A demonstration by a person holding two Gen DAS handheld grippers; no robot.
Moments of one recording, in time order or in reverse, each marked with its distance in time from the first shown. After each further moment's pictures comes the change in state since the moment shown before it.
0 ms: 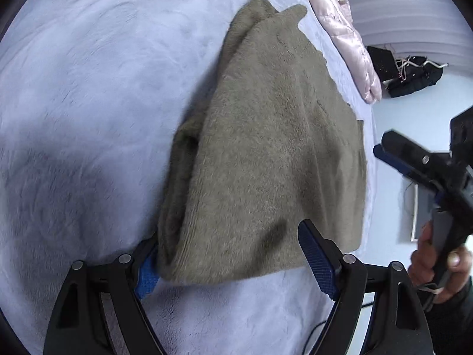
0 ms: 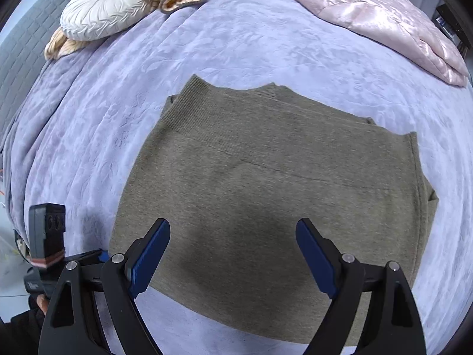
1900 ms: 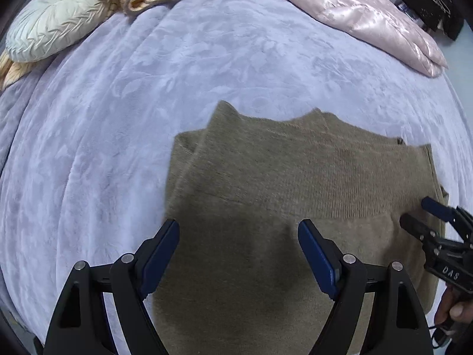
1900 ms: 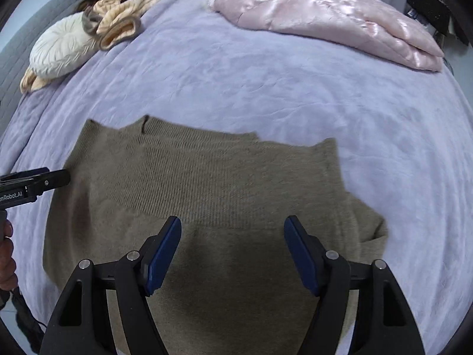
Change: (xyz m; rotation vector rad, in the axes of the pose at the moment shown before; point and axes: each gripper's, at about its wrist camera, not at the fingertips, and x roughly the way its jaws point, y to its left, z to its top) left arm 0.040 -0.156 0.108 0.304 -0.099 0.665; right arm 0.021 -0.150 0.013 0.053 -0.118 -0.051
